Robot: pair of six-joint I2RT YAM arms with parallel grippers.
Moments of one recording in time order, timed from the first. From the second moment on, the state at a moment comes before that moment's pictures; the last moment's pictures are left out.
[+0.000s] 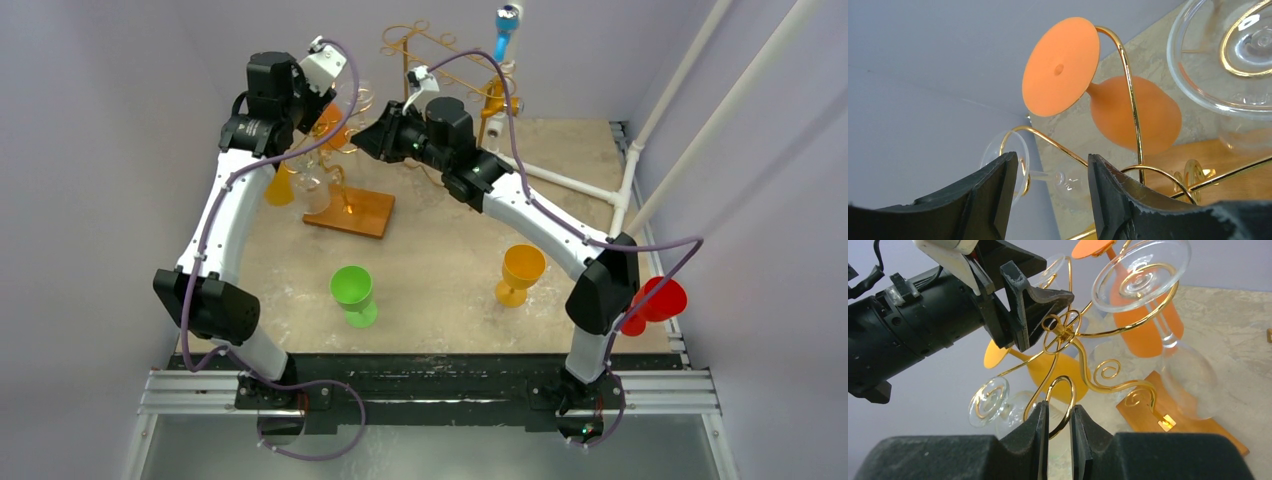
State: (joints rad) left arm -0.19 1.64 1.84 -0.57 -0.16 0.62; right arm 0.76 1.83 1.79 -0.03 -0.18 0.64
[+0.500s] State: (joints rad) left arm -0.19 1.64 1.84 -0.57 -0.15 0.63; right arm 0.76 1.82 1.78 -0.03 -0.18 0.62
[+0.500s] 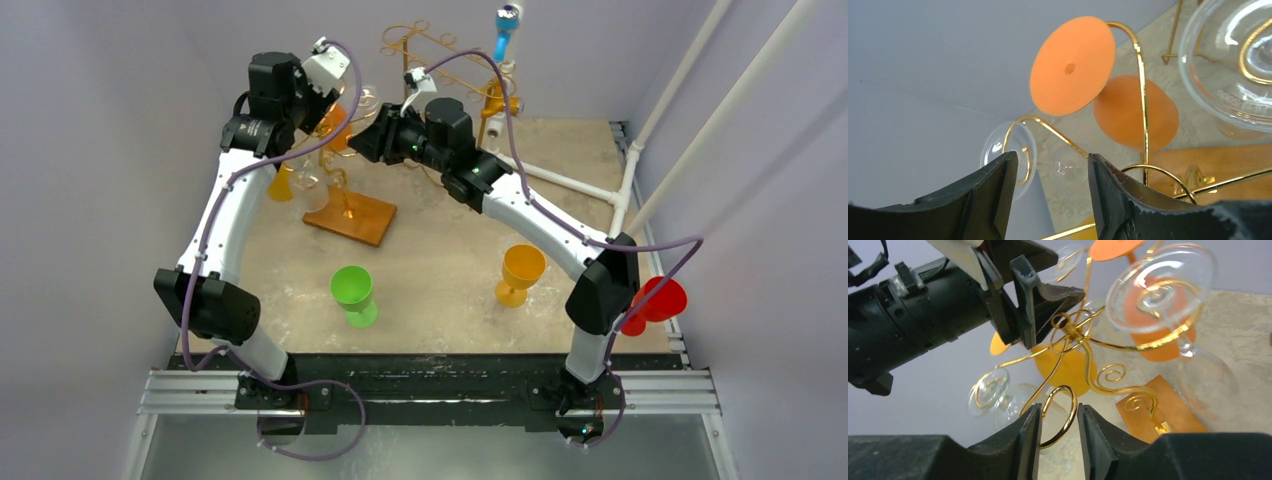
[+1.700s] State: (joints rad) left arm -0.20 1.59 1.96 -0.67 -0.06 0.56; right arm 0.69 1.59 1.68 -0.21 -0.22 0.47
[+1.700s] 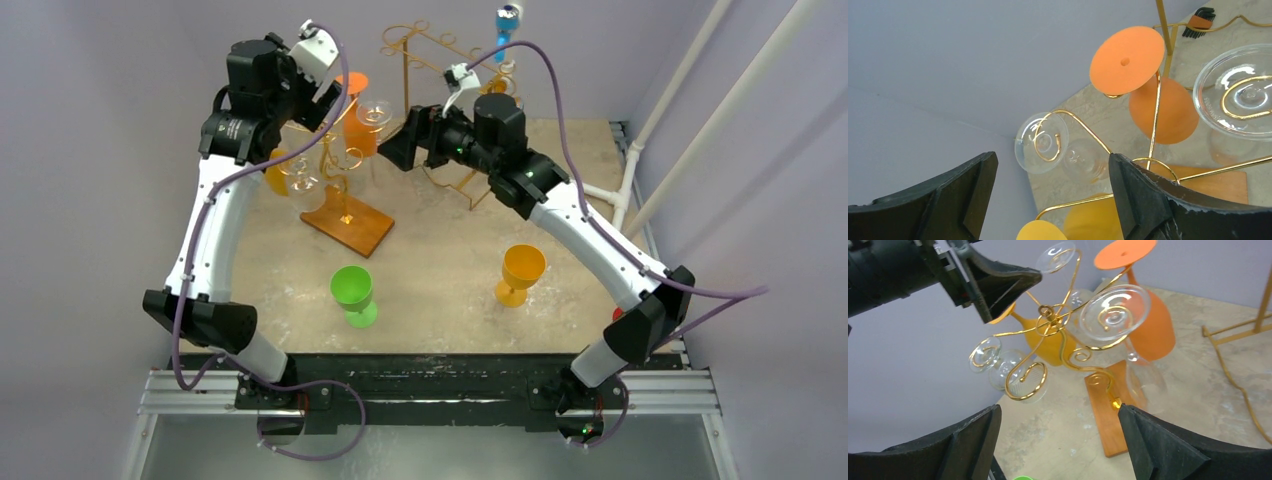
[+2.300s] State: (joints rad) left arm -0.20 1.52 2.15 -0.84 0.02 0.38; right arm 0.60 1.31 1.44 -0.56 0.03 0.45
